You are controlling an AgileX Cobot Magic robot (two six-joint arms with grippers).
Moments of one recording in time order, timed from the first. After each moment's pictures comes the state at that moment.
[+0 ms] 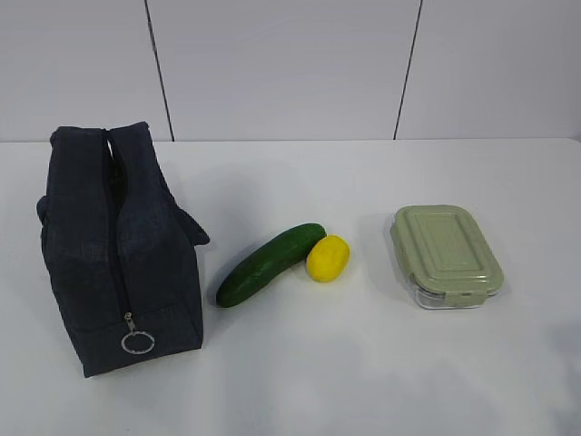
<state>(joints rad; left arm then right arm) 0.05 0.01 -0.52 -0.13 1.11 0.09 0.03 -0.02 -0.50 -0.02 1.14 -0.14</state>
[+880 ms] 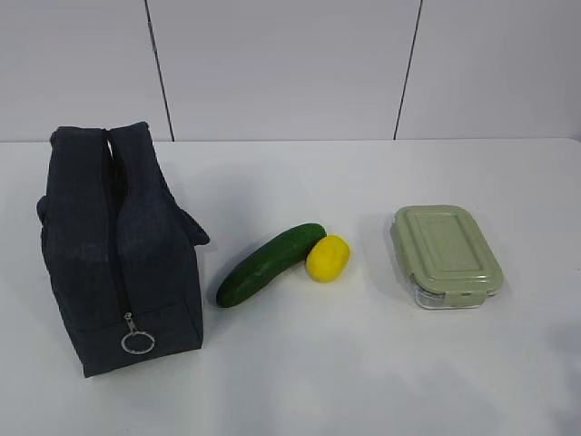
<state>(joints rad) 0.05 0.01 -0.52 -0.13 1.11 0.09 0.03 -0.02 -0.50 -0.02 1.14 -0.14</state>
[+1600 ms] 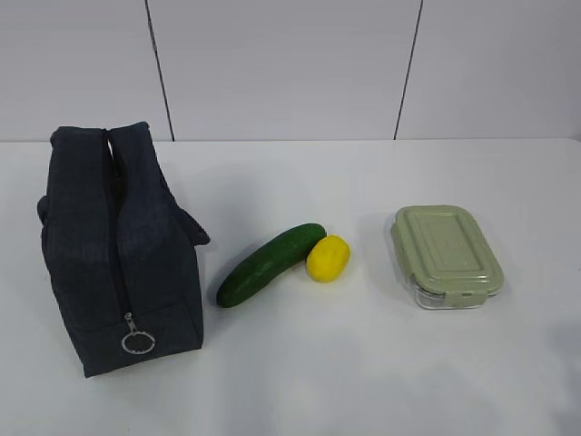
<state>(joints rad) 0.05 0.01 -0.52 -0.13 1.11 0.09 0.03 -0.02 -0.50 -0.02 1.14 -0.14</state>
